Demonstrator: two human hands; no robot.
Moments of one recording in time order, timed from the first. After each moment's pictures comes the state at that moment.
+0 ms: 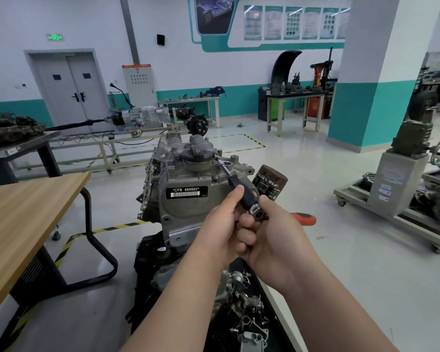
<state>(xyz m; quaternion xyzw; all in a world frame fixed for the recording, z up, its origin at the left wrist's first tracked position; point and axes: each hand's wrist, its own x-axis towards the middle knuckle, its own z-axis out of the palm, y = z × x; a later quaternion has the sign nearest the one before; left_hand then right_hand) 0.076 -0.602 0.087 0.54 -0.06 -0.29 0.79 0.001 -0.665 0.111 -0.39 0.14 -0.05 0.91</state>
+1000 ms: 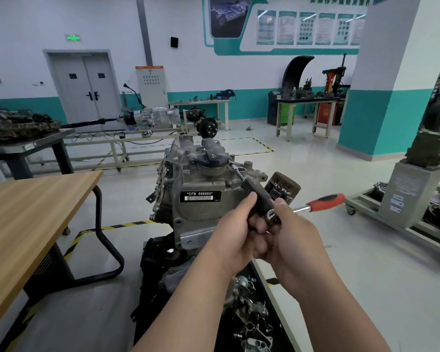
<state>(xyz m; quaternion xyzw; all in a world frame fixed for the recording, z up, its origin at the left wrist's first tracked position) 0.070 -0.596 0.095 0.56 -0.09 -0.29 0.78 0.008 -0.667 0.107 -0.52 0.16 -0.14 0.83</state>
